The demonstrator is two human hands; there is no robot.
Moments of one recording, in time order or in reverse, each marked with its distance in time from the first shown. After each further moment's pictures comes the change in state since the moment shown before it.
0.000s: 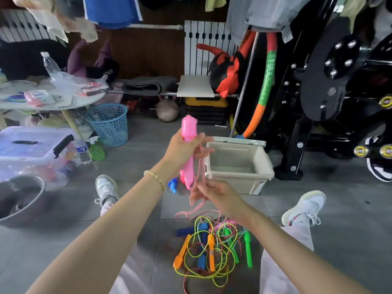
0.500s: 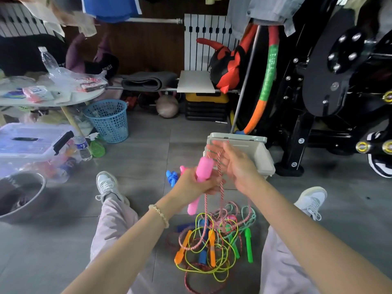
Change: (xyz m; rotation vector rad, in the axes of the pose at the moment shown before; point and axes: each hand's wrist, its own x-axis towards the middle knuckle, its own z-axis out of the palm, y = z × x) left_hand -0.049 -0.059 0.003 0.257 -0.142 -0.165; right_hand 0.037 -0.025 -0.032 0.395 0.312 -0.023
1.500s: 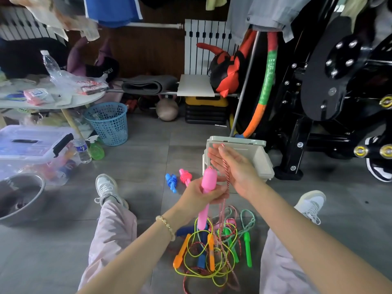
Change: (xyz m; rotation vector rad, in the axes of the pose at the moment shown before) left_hand -0.004 -0.018 0.019 -0.135 -0.033 0.004; right_hand -0.003 -0.004 0.001 0.157 0.002 -0.006
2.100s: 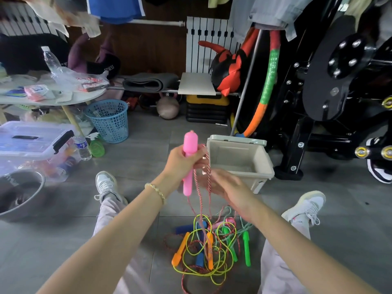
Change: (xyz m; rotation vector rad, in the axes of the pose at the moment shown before) left_hand 0.029 0.055 -0.030 -0.128 0.274 0.099; right_hand -0.032 0.029 -0.012 -0.254 -0.183 0.127
